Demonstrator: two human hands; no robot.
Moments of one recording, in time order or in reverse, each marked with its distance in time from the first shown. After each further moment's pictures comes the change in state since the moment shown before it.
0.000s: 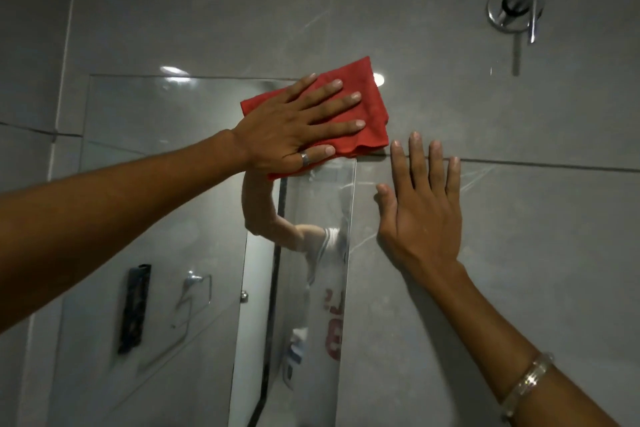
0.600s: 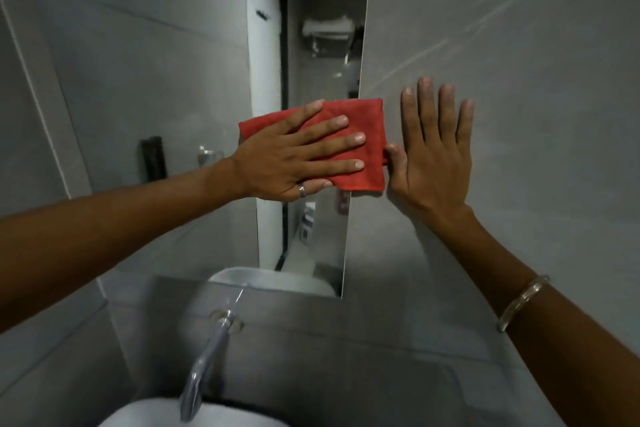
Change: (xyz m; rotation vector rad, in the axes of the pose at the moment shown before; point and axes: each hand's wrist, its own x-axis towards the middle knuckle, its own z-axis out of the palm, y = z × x) left_hand -0.129 0.206 0.011 -0.260 0.010 0.132; right_hand -0.143 0.011 0.015 -0.068 -0.056 -0.117
